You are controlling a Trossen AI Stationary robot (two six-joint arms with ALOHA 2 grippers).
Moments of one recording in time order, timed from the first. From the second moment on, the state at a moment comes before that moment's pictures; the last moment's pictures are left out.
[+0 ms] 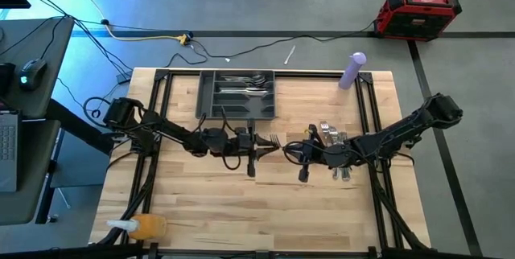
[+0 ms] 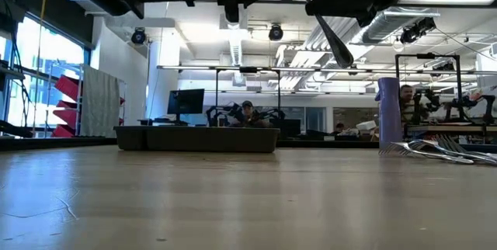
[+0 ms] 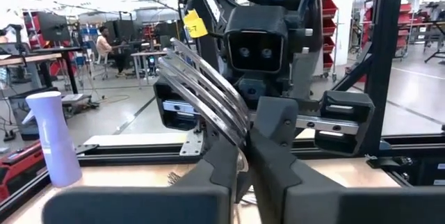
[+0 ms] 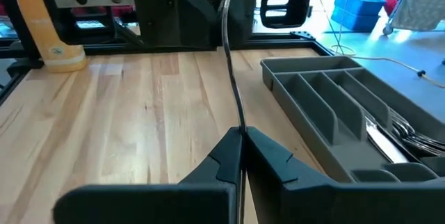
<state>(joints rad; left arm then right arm) -0.17 1.71 0.82 1.00 -0.21 0.08 0.39 1.30 0.67 0.27 0.59 0.13</state>
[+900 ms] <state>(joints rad) 0.33 1.68 1.13 -0.17 -0.46 0.08 0.37 1.14 0.67 -0.20 0.82 0.26</state>
